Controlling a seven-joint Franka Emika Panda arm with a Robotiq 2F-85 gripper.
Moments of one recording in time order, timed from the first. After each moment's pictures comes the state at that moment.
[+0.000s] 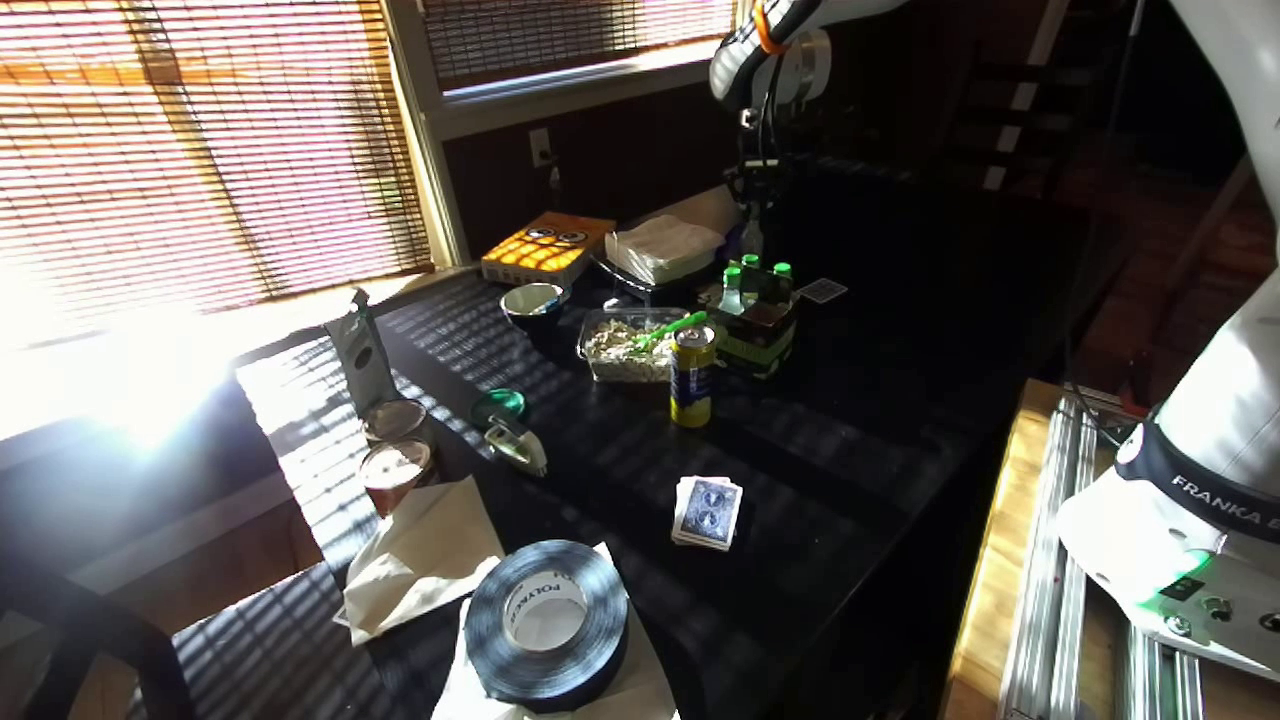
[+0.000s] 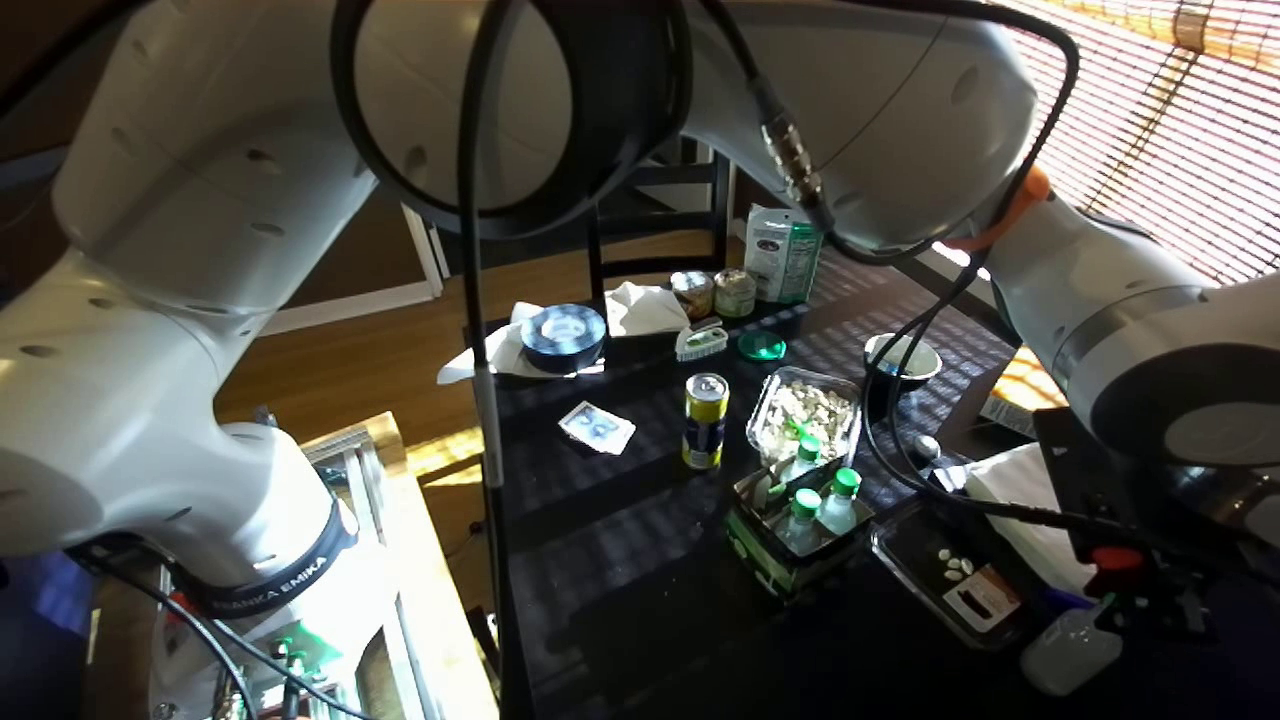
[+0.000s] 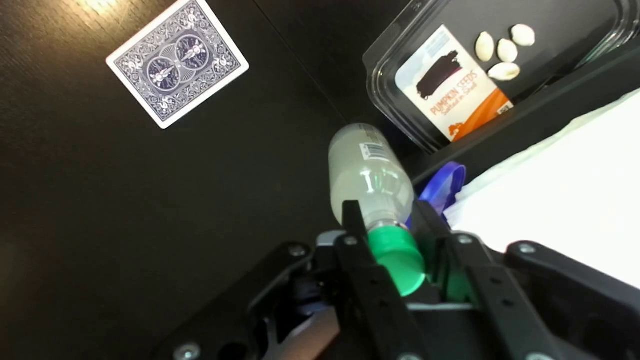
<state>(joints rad) -0.41 0.85 -0.26 -1.35 0.17 2.24 0.19</state>
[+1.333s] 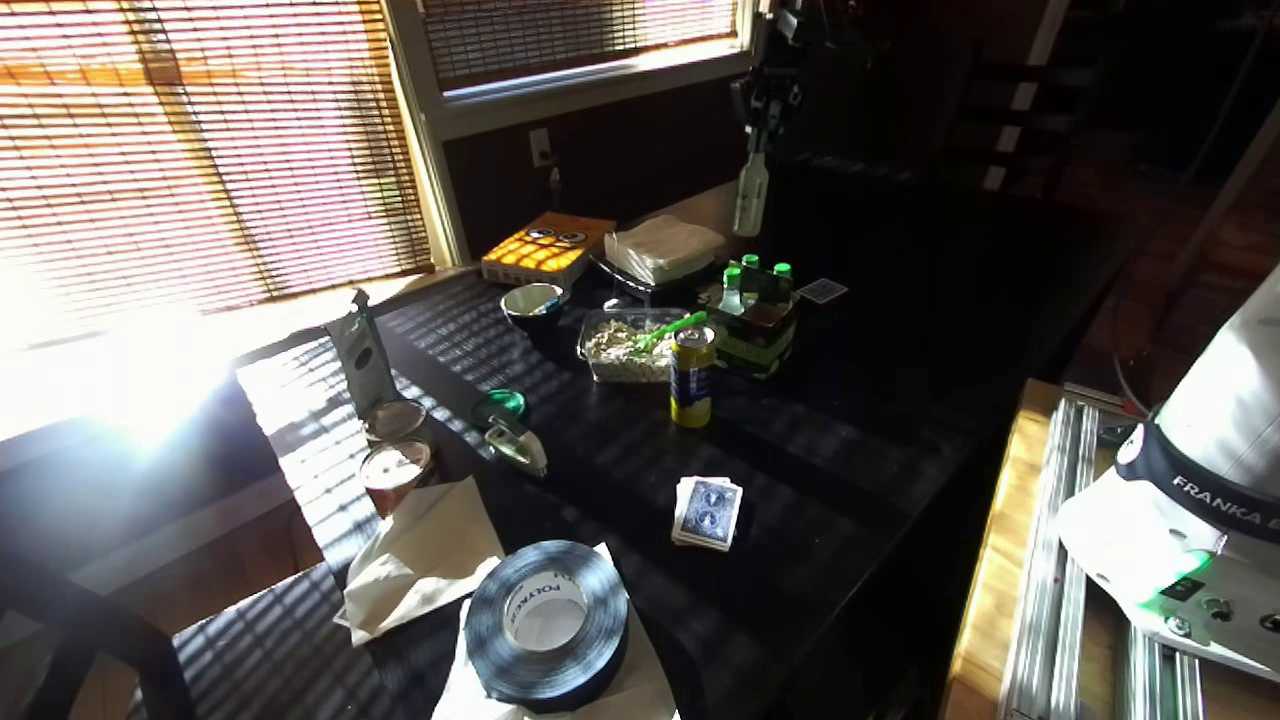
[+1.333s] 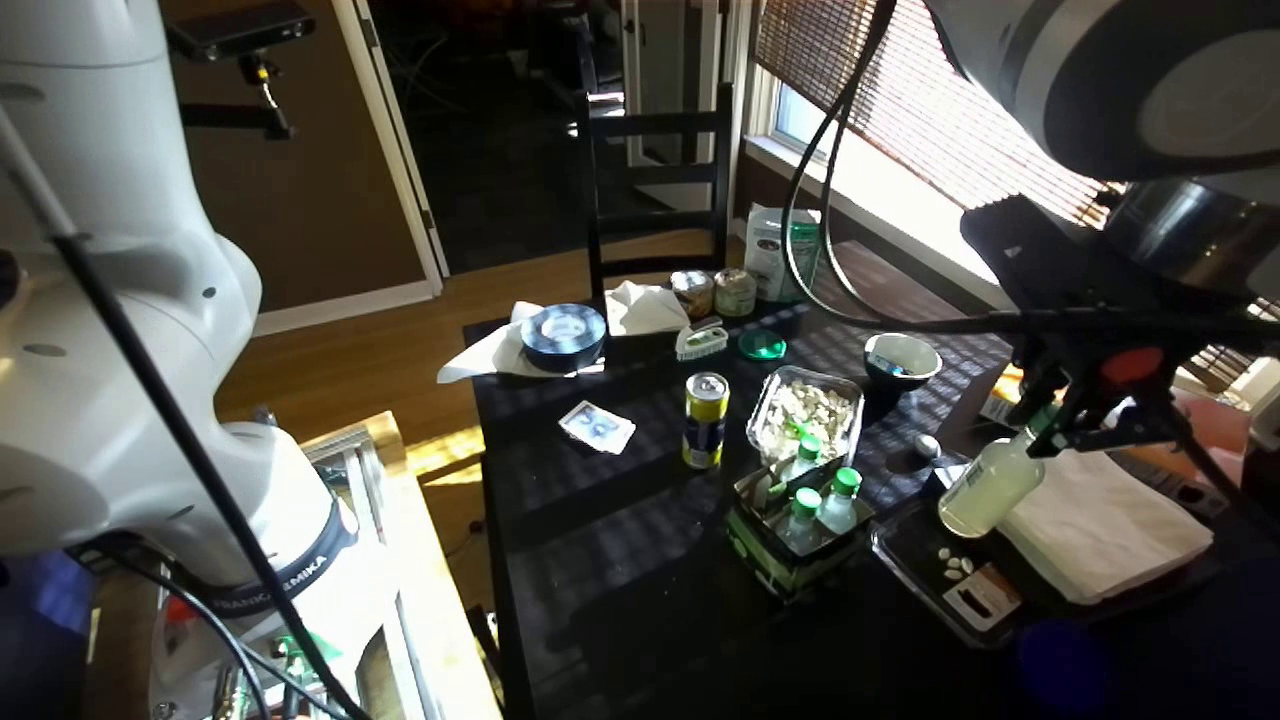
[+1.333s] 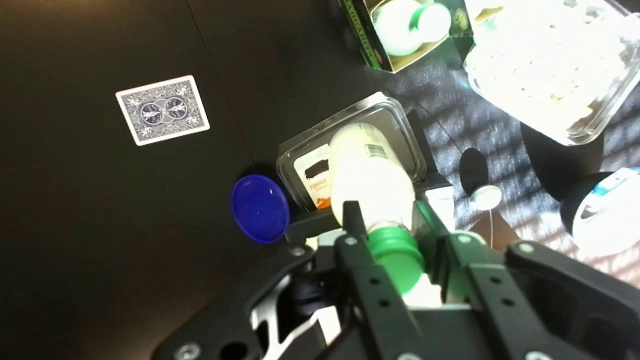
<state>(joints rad) -0.39 0.34 -0.18 -1.72 0.16 2.07 -0.12</state>
